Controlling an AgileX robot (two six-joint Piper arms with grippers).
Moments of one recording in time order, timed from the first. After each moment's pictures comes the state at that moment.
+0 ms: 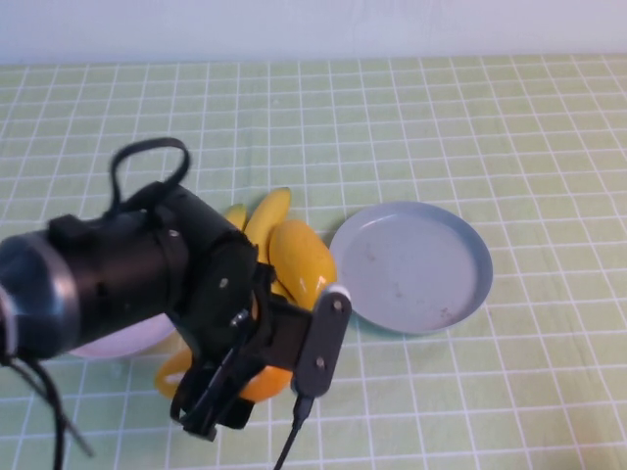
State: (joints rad) right arm -0.01 -0.01 0.03 0.29 0.35 -0.24; left arm -0.77 1.61 -1.06 0.09 0.89 1.15
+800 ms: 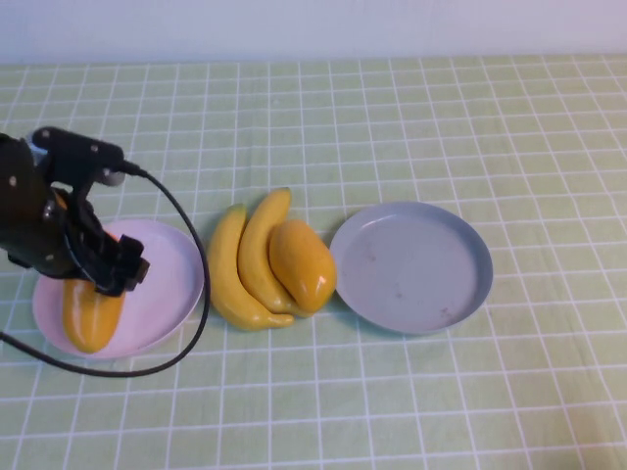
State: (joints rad) right arm -0.01 -0.01 0.03 0.29 0.35 -0.24; left arm -0.21 1.58 -1.06 0.05 0.68 0.17
